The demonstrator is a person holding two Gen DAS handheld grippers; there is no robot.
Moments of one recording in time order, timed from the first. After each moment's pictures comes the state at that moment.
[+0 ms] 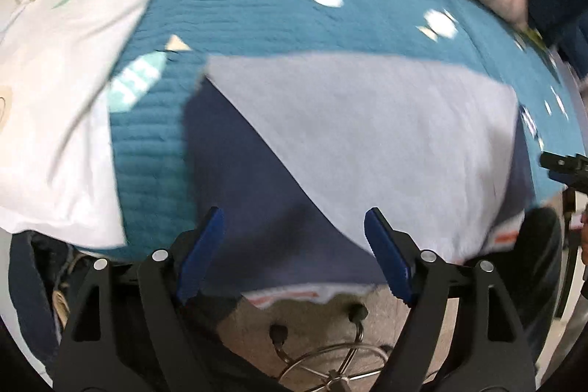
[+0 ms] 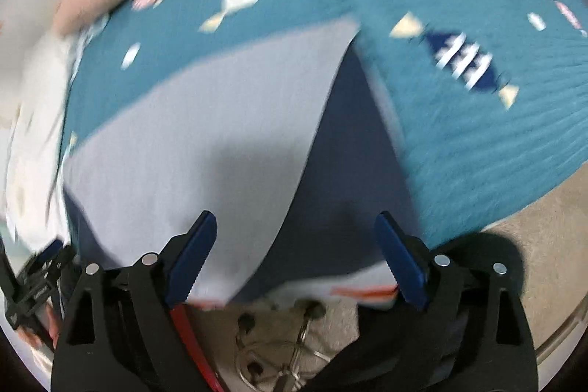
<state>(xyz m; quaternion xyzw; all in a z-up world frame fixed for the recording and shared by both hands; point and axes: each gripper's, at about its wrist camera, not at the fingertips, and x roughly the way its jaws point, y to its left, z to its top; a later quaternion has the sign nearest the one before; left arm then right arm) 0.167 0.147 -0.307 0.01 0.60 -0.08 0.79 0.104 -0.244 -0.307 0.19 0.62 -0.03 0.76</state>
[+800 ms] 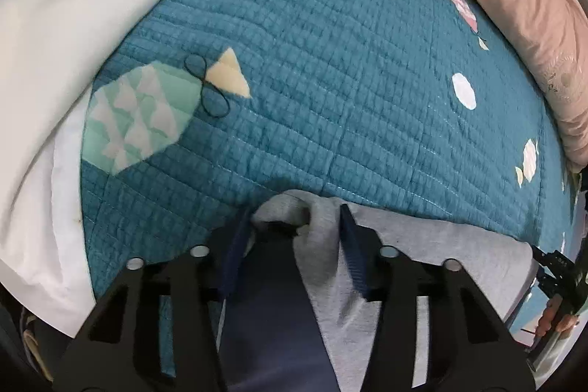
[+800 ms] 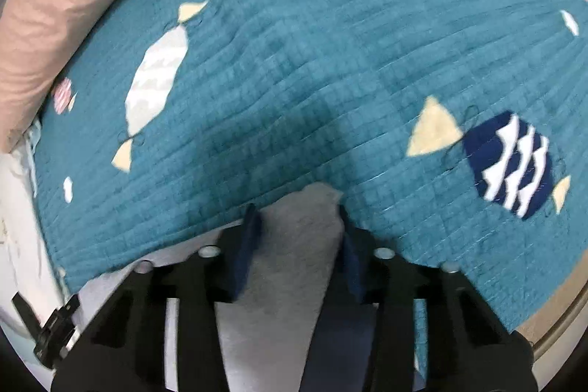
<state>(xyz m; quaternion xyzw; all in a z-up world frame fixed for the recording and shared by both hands) 0.303 0.203 -0.378 -0.15 0.64 0.04 0.76 0.236 -0.302 -0.389 0.27 0.63 -0.11 0.72</state>
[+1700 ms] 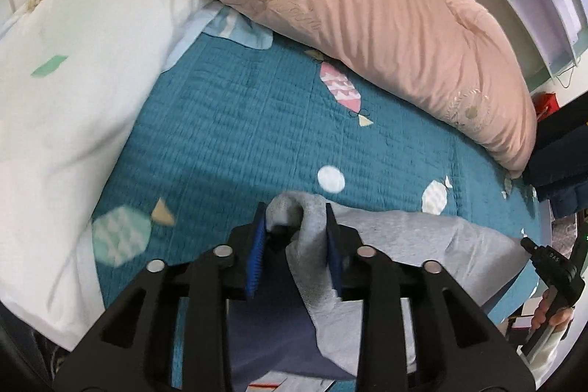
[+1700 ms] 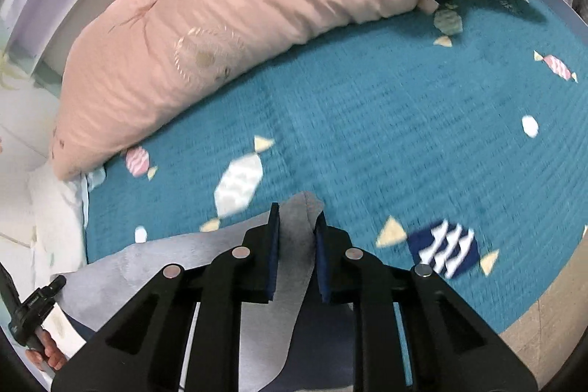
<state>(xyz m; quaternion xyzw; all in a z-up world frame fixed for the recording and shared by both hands) 0.347 0.159 -0.243 -0.13 0.54 -0.04 0.83 0.244 -0.329 -0.247 0.25 0.50 -0.08 0.82</state>
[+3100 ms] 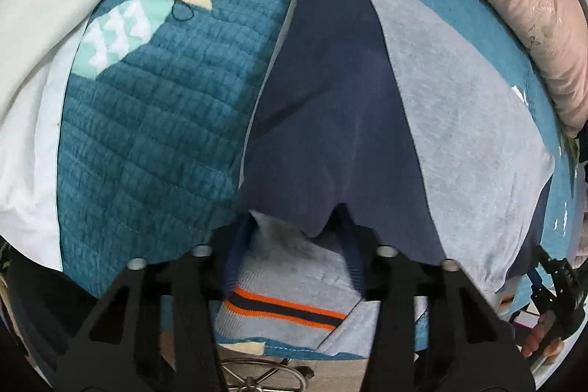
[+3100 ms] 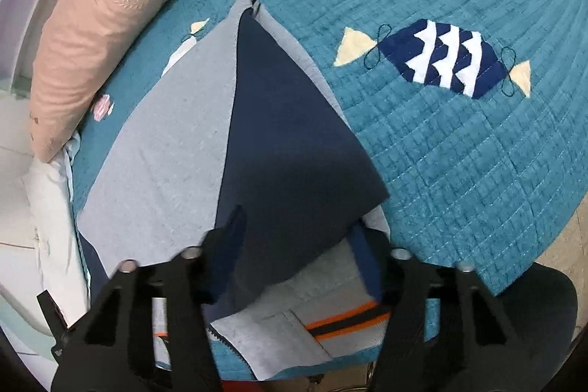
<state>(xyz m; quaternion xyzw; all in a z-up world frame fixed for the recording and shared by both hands) 0.236 0.159 -0.387 -0.14 0.64 0.02 0.75 0.137 -0.302 -0.374 0.34 0.55 -0.10 0.75</state>
